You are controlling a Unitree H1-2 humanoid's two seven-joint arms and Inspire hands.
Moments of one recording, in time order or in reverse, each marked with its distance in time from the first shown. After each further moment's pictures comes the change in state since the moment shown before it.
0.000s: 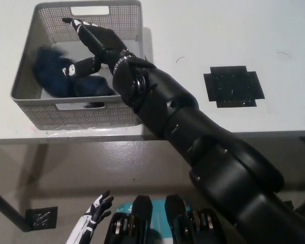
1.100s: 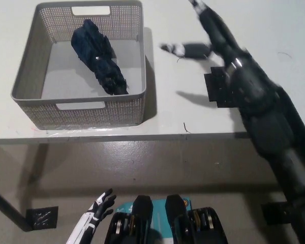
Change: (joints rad) left_arm -0.018 0.000 0.003 0.017 0.001 0.018 -0.014; right_arm 0.572 -0.382 -0.253 -0.878 0.107 0.076 0.137
